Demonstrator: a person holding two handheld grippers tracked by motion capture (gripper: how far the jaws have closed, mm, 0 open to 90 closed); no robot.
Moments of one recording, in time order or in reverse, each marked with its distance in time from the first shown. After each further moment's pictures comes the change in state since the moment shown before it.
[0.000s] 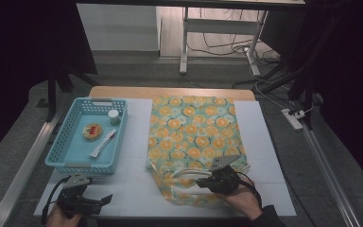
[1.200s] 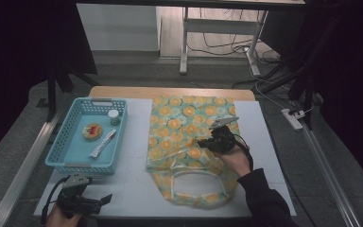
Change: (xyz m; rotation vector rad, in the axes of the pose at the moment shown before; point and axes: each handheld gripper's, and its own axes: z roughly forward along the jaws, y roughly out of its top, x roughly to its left) left arm 0.001 0.000 0.000 -0.001 -0.005 -0.010; right arm -0.097 0.062 0.013 -0.054 -0.140 0.076
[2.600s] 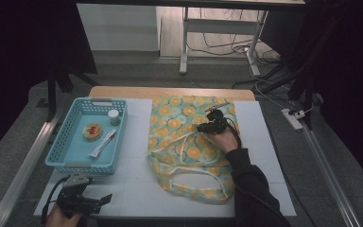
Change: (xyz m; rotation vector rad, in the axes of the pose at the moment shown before) left arm 0.001 0.000 0.001 0.004 -0.002 -0.009; right arm -0.087 0.012 0.068 0.035 -0.115 0.136
